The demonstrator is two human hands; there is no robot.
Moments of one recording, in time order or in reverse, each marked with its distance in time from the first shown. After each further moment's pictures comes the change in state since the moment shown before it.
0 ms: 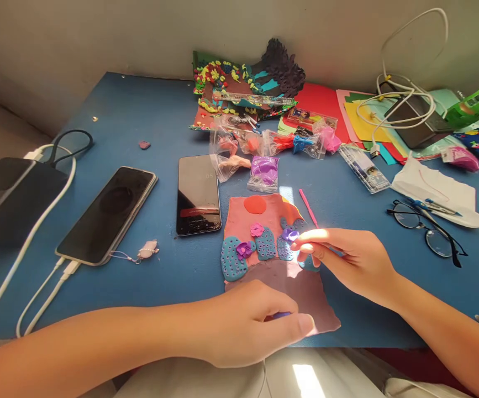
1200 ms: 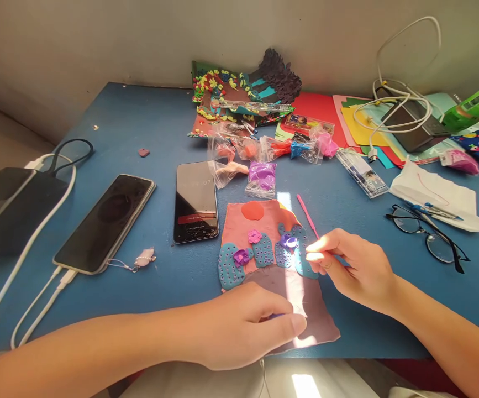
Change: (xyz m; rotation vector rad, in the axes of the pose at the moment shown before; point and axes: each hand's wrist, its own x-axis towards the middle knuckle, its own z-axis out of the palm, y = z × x) left_hand 0.002 -0.002 -0.004 -0.104 0.006 0.023; right_hand -0.006 0.011 -0.001 -0.243 0.088 -0.194
